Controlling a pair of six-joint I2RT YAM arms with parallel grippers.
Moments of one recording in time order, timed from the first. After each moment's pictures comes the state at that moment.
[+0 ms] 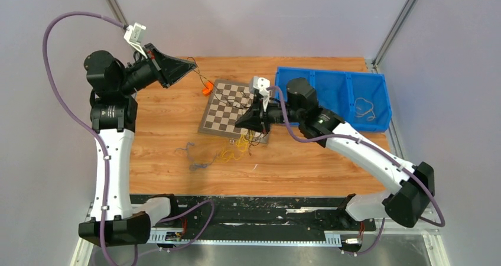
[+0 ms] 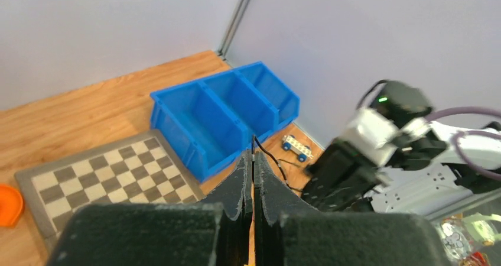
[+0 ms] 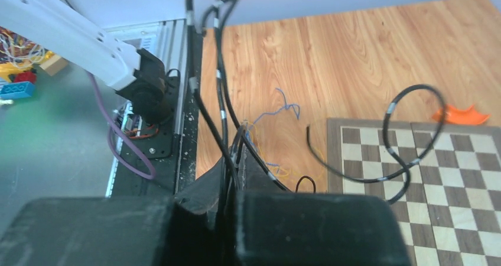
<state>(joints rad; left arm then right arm) 0.09 1.13 1.49 -0.19 1.01 -0.56 0.78 1.37 1.22 -0.07 -0.72 -0.05</state>
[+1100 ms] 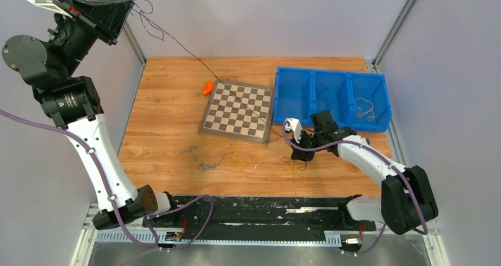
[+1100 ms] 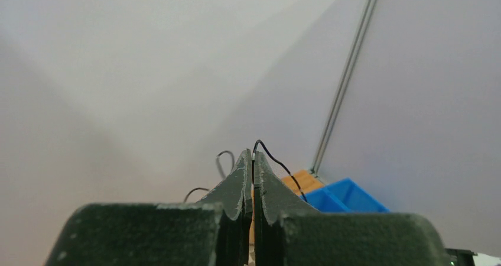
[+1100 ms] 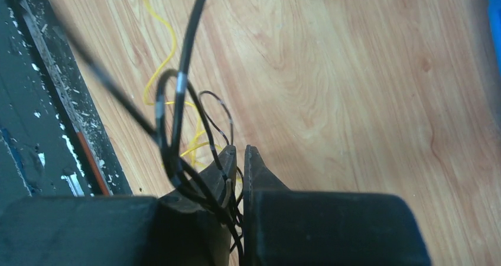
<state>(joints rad) 0.43 1.29 1.97 -0.01 0.93 -0.74 0.40 1.28 0.73 -0.49 -0.60 -0.56</state>
